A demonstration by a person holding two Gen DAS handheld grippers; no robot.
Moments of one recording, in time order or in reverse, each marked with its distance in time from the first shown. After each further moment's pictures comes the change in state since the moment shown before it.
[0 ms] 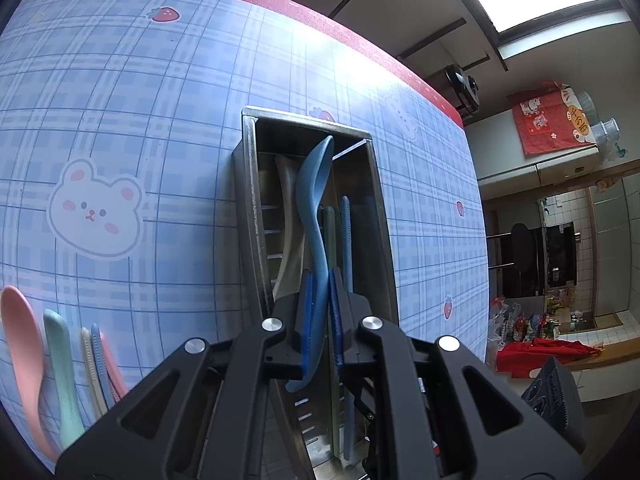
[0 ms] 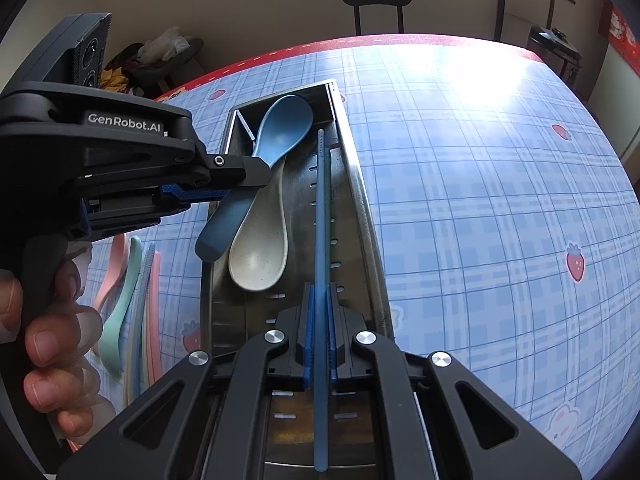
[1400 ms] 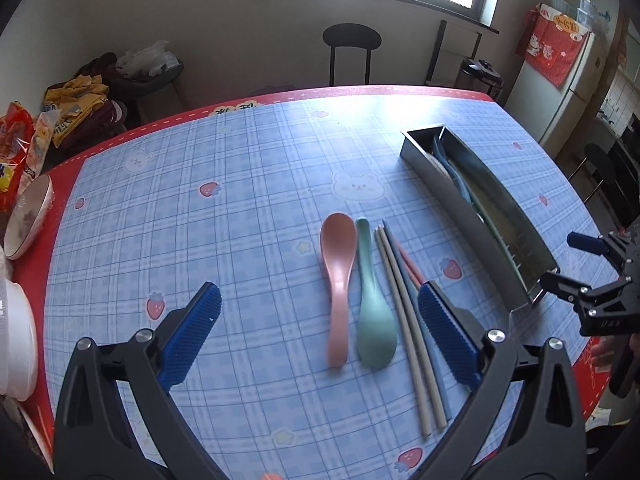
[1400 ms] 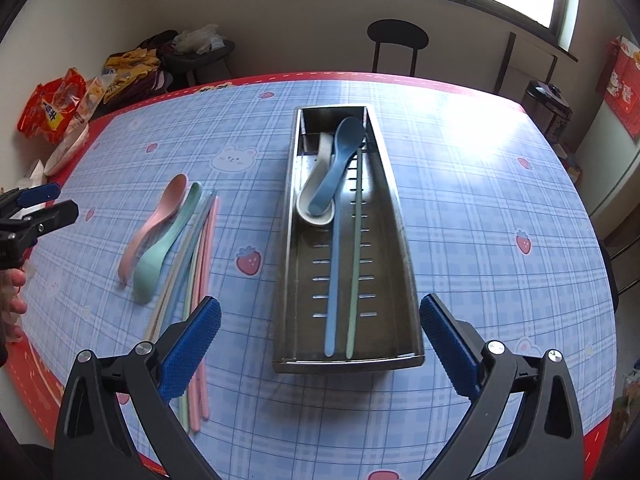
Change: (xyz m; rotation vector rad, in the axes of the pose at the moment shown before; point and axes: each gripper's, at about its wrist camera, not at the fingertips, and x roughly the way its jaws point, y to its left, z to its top) left arm -0.200 0.098 -0.136 0.438 -0.297 0.447; right arm -0.081 0.049 -0.064 -0.169 -0.088 -0.078
